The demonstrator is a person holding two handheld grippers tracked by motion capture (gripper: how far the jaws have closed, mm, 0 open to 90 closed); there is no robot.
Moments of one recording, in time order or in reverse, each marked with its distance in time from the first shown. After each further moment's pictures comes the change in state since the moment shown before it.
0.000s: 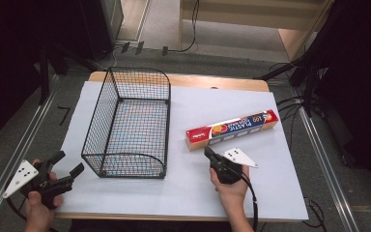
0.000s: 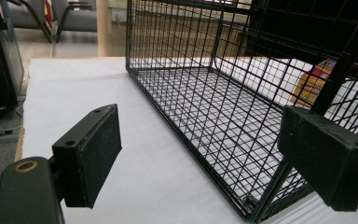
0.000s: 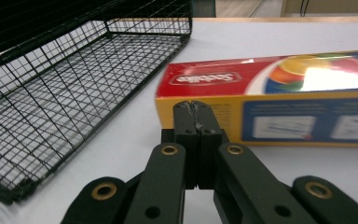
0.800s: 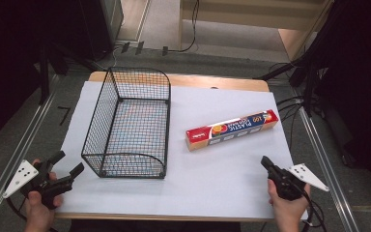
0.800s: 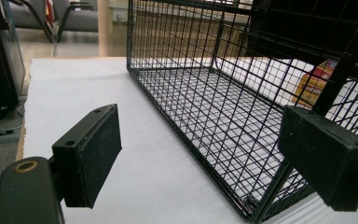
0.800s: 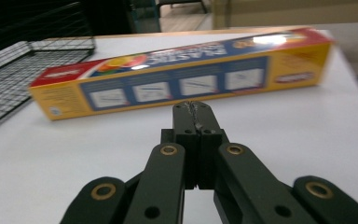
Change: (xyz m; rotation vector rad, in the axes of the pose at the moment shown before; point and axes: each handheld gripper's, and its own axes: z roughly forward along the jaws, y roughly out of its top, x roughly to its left) left arm 0.000 0.000 0.000 -0.001 0.005 -0.002; right arm -0.106 -0.014 -0.111 -0.074 -0.180 0.052
